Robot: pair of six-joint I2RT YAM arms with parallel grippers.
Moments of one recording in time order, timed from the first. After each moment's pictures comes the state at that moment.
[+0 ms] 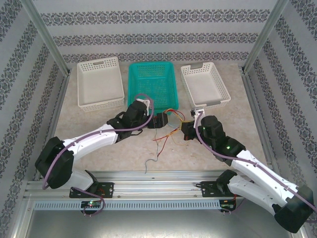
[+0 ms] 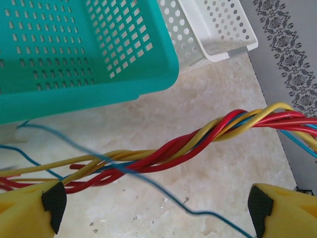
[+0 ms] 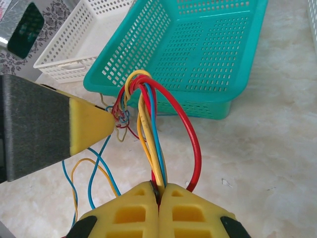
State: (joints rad) left arm -0.70 1.45 0.93 -0.07 0.12 -0.69; right arm 0.65 0.82 0.61 -0.26 -0.02 0.43
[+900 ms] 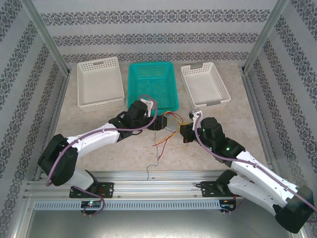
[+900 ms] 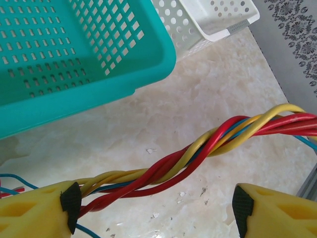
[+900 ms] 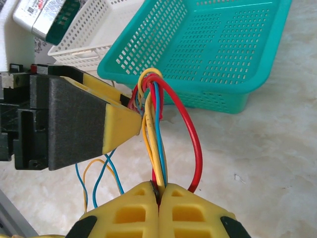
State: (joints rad) left arm -0.68 1.48 0.92 -0.05 0.17 -0.54; right arm 0.66 0.81 0.58 -0.24 -0.08 0.41
